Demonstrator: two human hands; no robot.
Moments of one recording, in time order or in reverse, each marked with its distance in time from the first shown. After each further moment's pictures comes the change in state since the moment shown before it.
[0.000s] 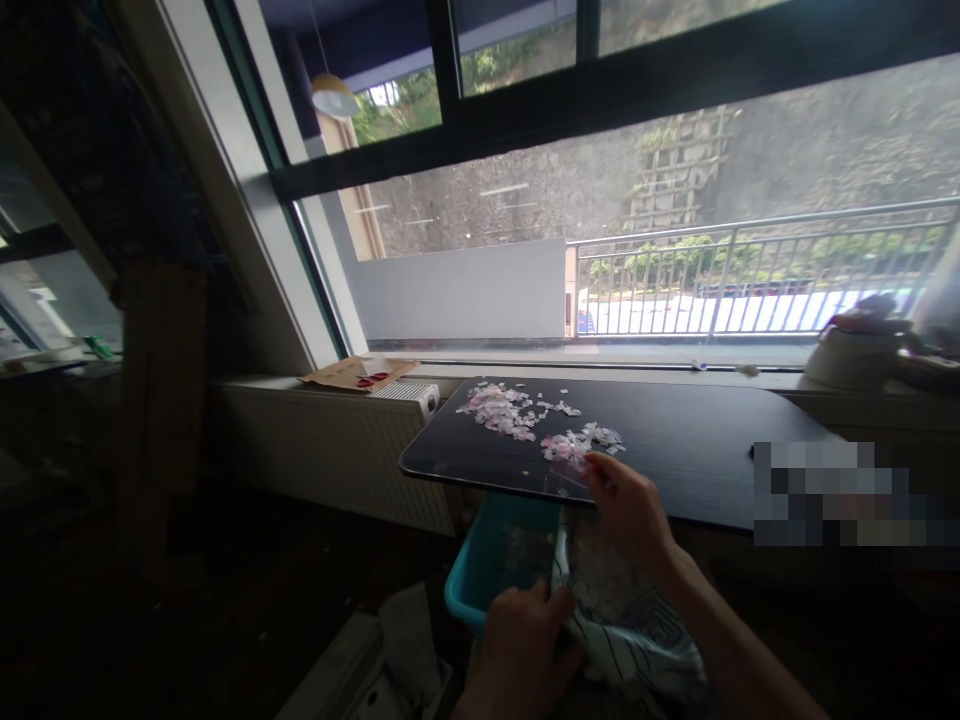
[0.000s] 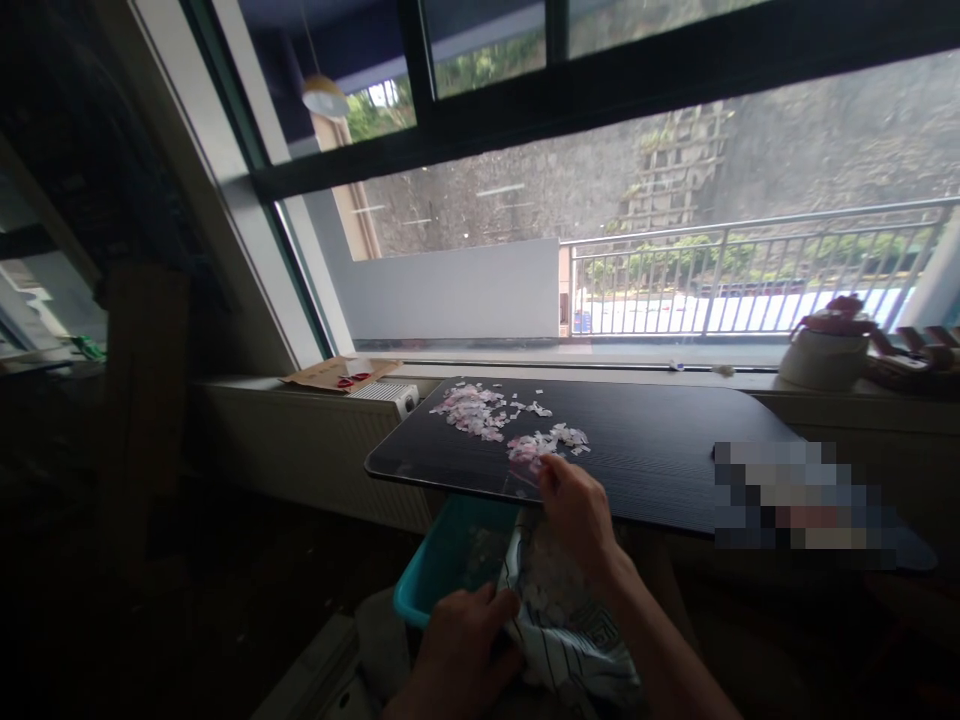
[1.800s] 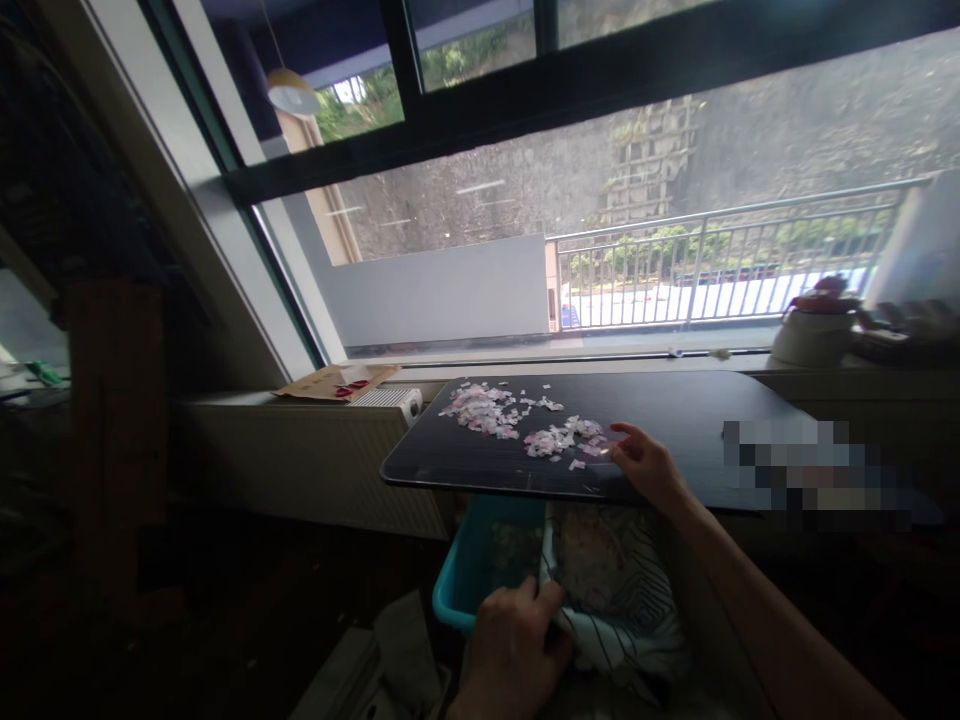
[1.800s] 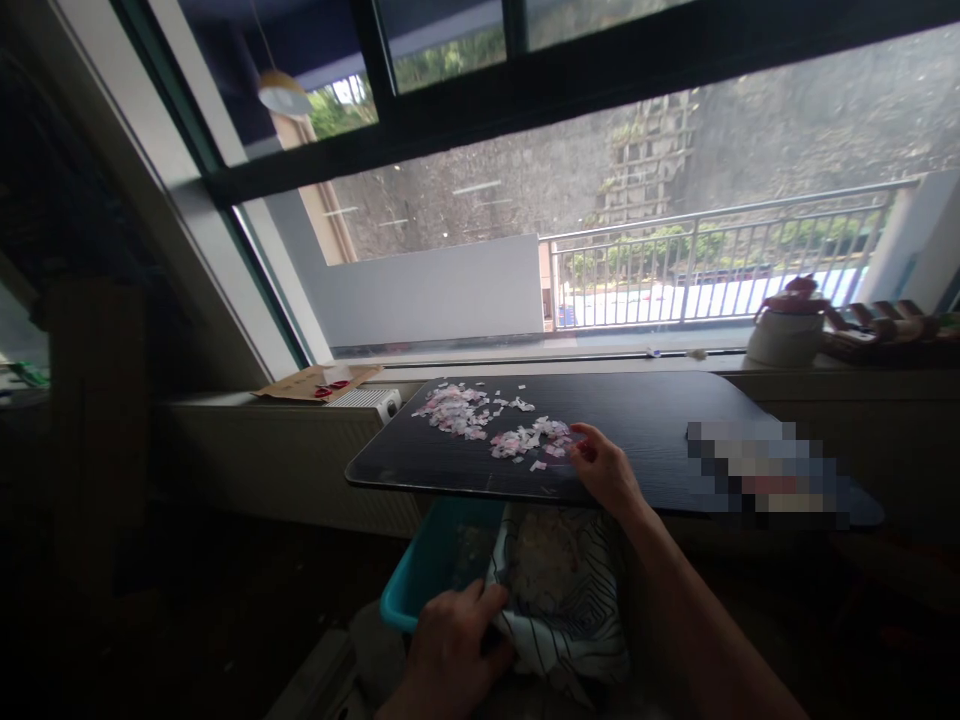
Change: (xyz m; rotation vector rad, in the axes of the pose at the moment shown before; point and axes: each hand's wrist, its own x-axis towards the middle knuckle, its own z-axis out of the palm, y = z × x) left_hand 0.001 0.002 -0.001 -0.001 -0.022 -0.034; right_hand 0.031 0.085 -0.014 0.216 0.018 0.185
